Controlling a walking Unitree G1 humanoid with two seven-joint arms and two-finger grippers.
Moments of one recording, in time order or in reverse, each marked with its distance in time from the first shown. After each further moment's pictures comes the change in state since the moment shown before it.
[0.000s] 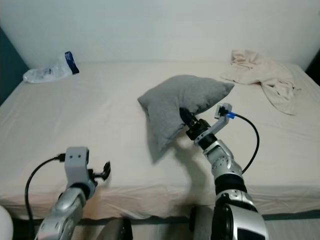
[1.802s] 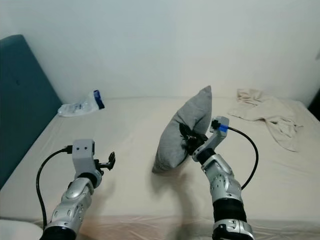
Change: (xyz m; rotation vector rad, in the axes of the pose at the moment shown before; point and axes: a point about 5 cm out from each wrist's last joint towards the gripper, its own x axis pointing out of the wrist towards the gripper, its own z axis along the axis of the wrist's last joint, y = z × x) left arm 0.021 -0.005 -0.007 -0.015 -0.038 -0.007; right arm -0.026 0.002 -0.032 -0.087 0.076 -0.194
